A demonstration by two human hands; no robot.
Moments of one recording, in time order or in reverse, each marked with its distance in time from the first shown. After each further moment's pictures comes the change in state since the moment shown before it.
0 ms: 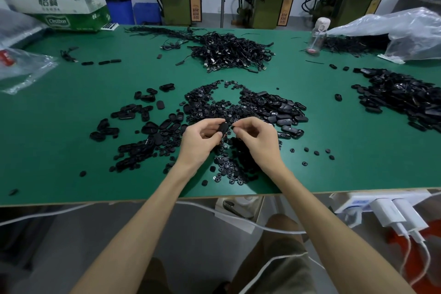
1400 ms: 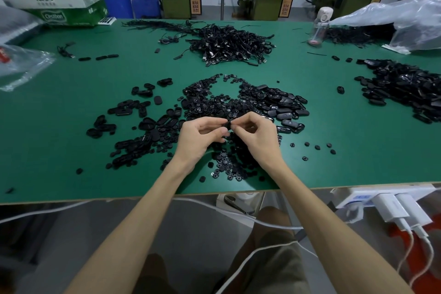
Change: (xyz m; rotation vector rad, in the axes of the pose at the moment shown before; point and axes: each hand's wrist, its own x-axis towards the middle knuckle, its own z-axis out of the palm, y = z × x) left_hand 0.001 -0.006 0.000 -0.205 -0.106 -0.014; right_hand -0.003 -0.002 -0.001 0.015 0.007 0.013
